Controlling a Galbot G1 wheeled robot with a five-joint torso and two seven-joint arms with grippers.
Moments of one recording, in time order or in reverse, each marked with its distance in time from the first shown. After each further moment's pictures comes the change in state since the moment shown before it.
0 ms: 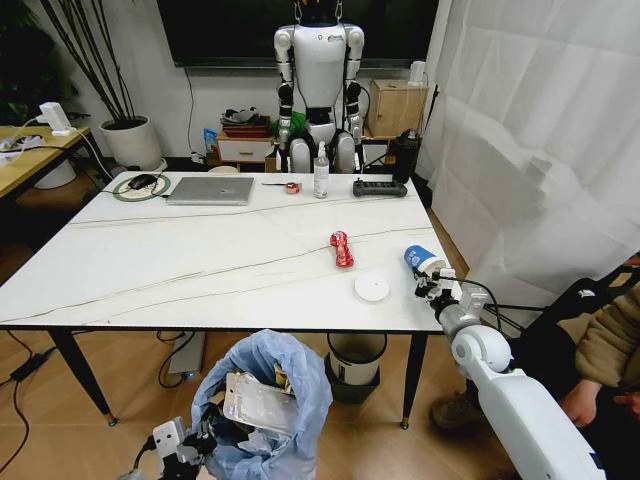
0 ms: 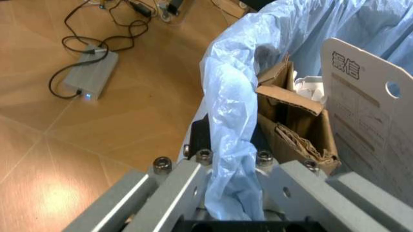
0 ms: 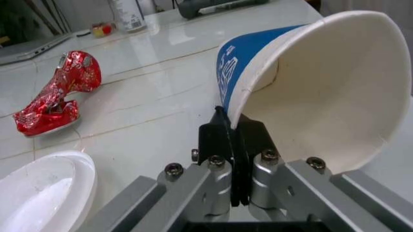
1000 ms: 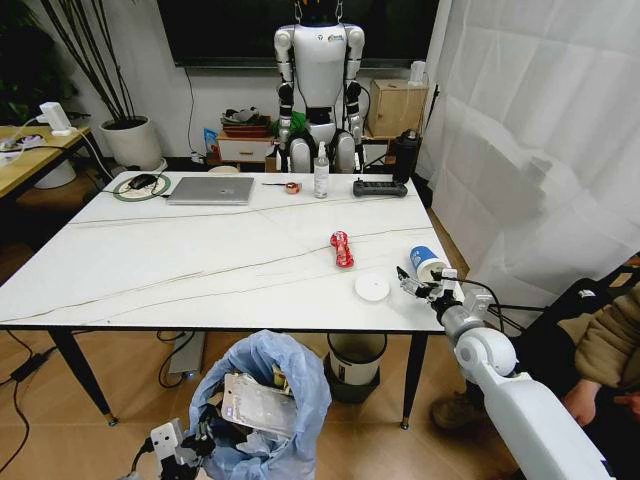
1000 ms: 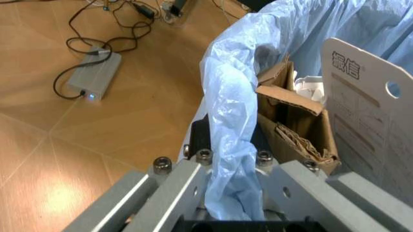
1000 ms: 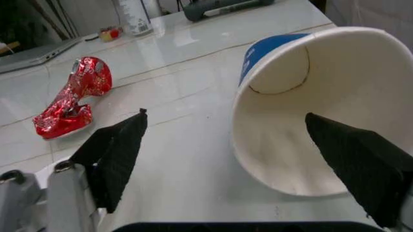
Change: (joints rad) left arm 0.013 -0.017 -0.004 -0.012 0.015 0.000 0.000; right arm -0.013 -0.020 -0.003 0.031 0.045 -0.002 0.004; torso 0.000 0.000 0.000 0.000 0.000
